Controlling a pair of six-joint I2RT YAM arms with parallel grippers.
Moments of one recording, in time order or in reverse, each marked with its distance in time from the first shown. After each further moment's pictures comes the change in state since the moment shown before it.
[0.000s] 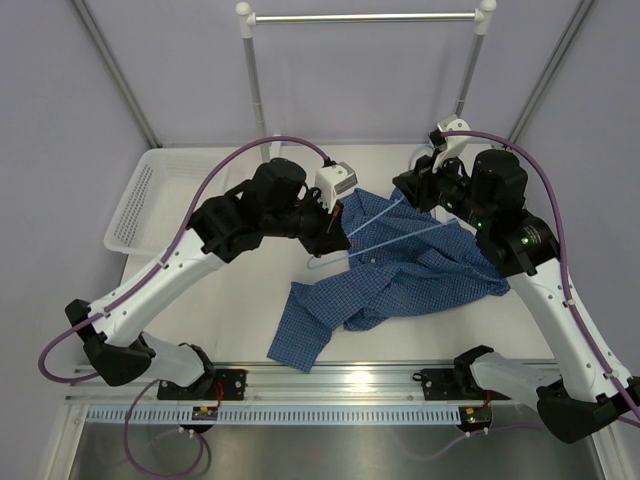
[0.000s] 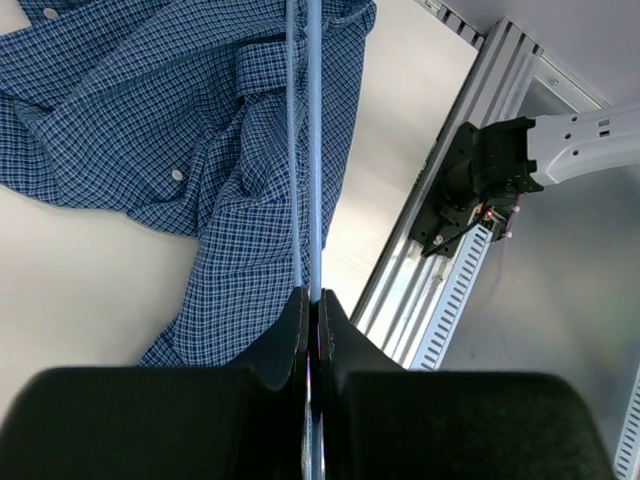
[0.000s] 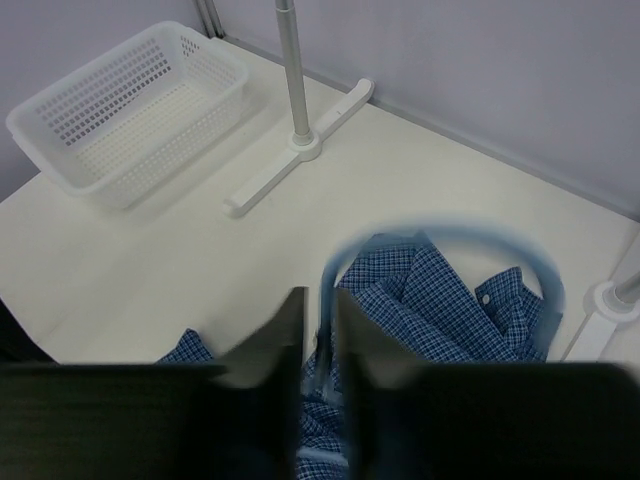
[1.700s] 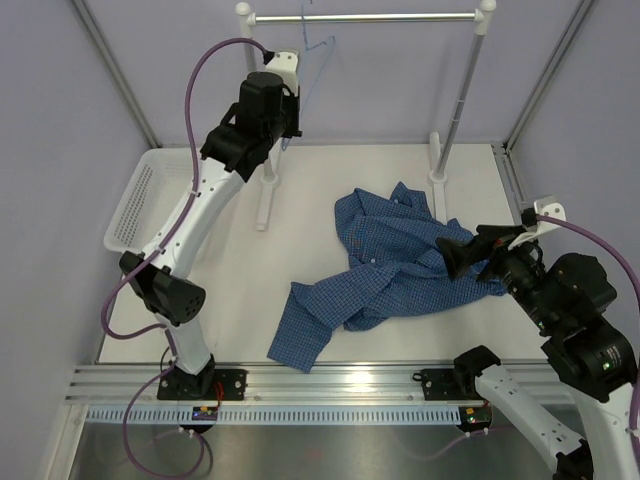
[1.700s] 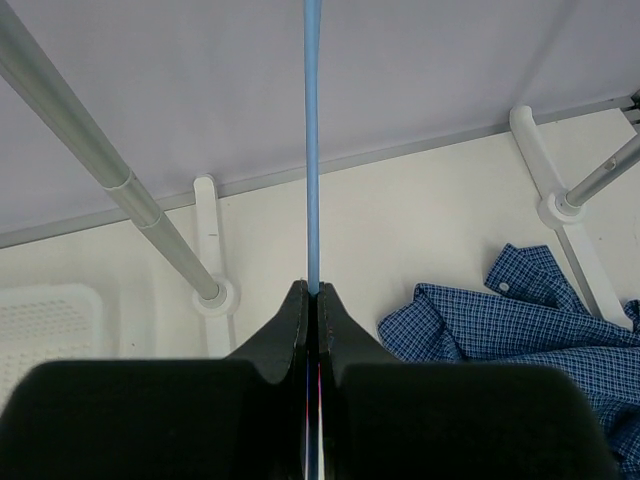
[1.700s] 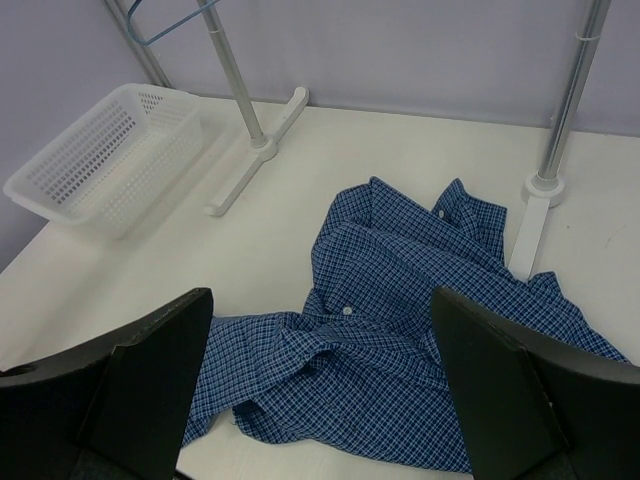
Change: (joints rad) left arm 0.364 0.418 0.484 0.206 -0.584 0.069; right arm 0.003 -0.522 -0.177 -0.245 0.237 0.176
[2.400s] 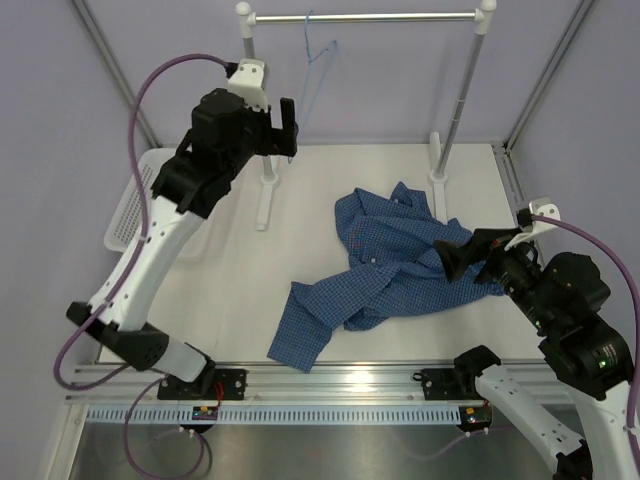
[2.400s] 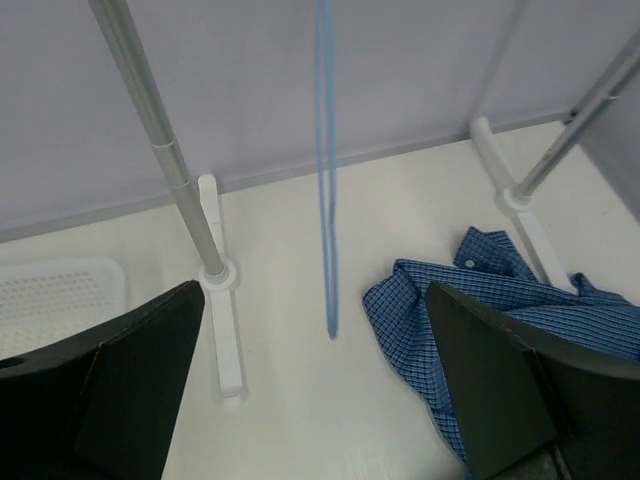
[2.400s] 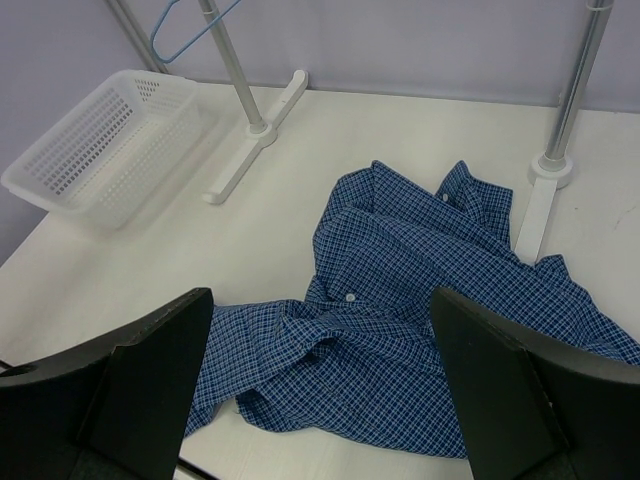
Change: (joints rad) left arm -0.023 -0.291 -0.231 0.003 0.014 -0.013; right arm 0.000 -0.006 -0.026 -0.014 -0.002 0.019
